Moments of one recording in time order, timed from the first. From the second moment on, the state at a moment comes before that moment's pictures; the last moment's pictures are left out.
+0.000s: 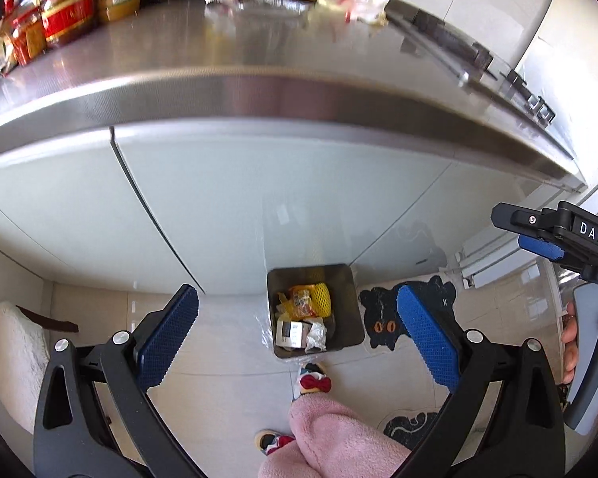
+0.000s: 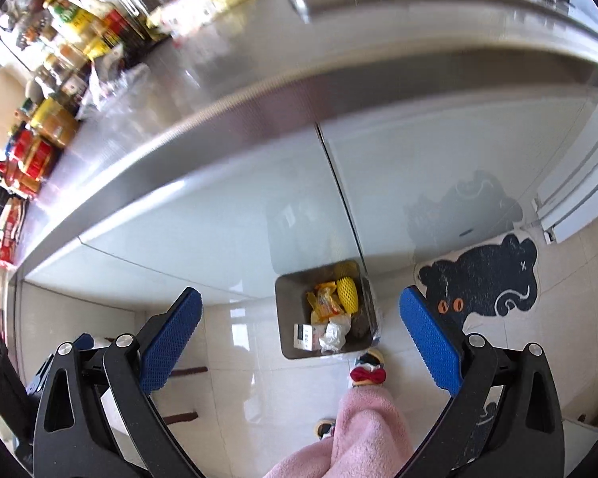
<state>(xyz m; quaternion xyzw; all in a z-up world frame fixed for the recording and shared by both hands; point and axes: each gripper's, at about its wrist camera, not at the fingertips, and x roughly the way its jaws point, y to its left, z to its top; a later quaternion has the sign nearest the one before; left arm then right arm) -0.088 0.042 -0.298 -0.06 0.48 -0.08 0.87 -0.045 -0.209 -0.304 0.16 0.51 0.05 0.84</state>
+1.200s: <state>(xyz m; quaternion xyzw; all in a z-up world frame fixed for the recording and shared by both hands) 0.159 0.103 -0.199 -0.07 0.41 0.00 0.91 0.211 -0.144 -0.187 0.09 0.43 0.13 0.89</state>
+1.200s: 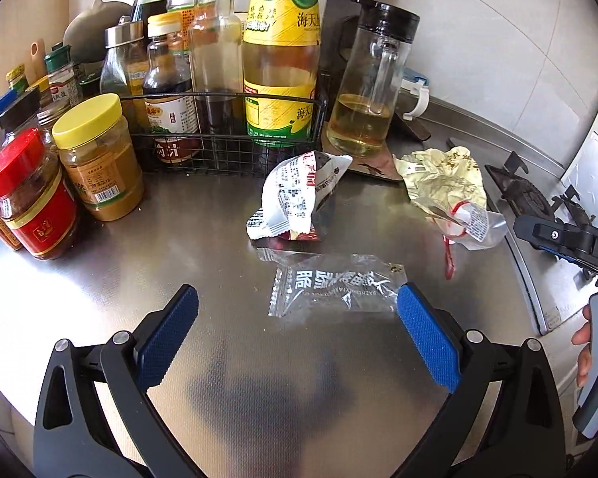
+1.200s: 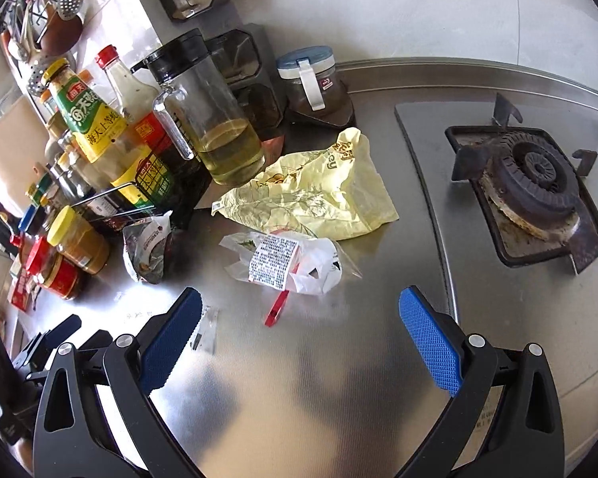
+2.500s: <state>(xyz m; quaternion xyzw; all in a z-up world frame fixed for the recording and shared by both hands) 0.074 0.060 -0.170 -0.05 0.39 -0.09 0.92 0.130 -0.144 -0.178 0.07 0.44 0.15 0.88</state>
